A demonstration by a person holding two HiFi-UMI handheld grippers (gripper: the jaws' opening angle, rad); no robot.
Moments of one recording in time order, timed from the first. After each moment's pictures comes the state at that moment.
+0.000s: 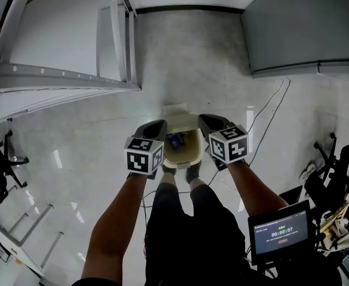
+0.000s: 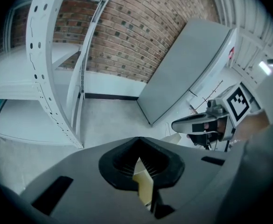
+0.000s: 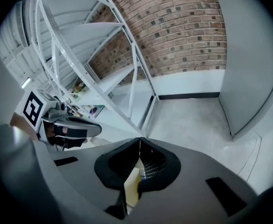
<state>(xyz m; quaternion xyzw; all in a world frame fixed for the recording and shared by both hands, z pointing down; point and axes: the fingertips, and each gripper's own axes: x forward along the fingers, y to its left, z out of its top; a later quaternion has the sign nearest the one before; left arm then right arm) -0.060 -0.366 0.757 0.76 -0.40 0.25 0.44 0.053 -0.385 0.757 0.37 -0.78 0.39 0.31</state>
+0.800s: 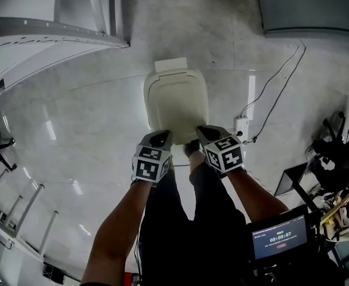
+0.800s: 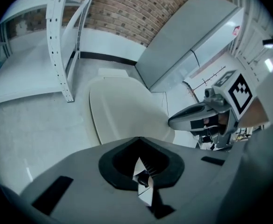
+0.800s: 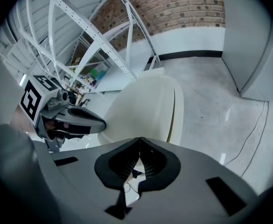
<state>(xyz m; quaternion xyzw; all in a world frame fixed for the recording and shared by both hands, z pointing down) -0.016 -0.175 0.908 0.72 -0.32 0.34 0.51 0.078 -0.189 0.909 0.30 -0.72 0.47 0.41</state>
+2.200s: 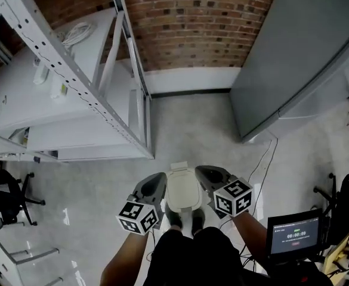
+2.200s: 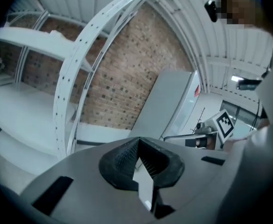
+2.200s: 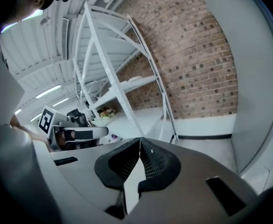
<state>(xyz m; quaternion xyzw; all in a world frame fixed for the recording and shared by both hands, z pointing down) -0.070 -0.307 0.472 0.84 -0.46 0.04 0.30 0.033 -0.328 0.483 0.34 -0.89 0.27 0.15</state>
